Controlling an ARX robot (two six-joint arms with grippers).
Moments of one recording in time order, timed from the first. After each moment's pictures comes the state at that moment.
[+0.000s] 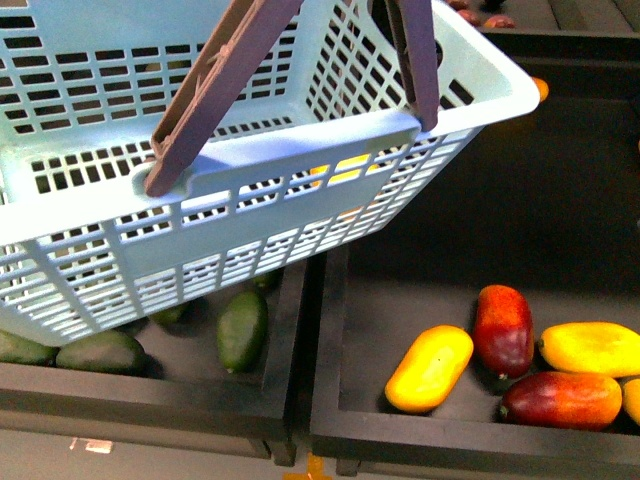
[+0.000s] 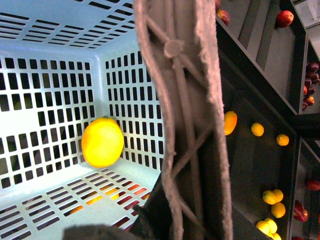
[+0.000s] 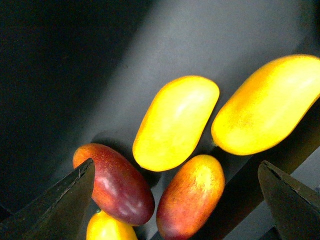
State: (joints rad) left arm -0.49 1.63 1.37 -0.35 -0.02 -0.97; right arm -0.08 2.00 0.87 -0.04 0.17 1.00
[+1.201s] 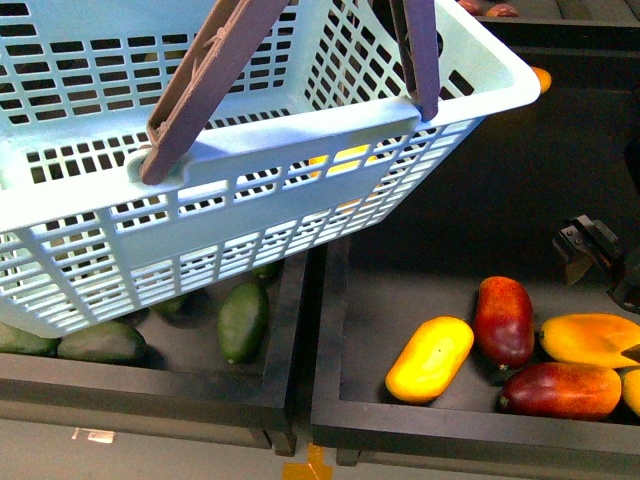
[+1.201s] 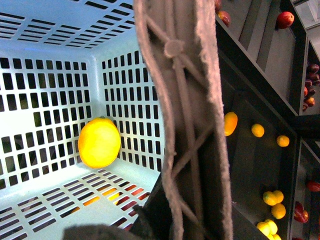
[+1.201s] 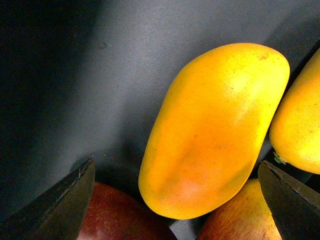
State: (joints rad) left arm -0.49 1.63 1.37 -0.35 -0.03 -0.97; right arm -0.02 2.35 1.13 -0.09 0.20 1.12
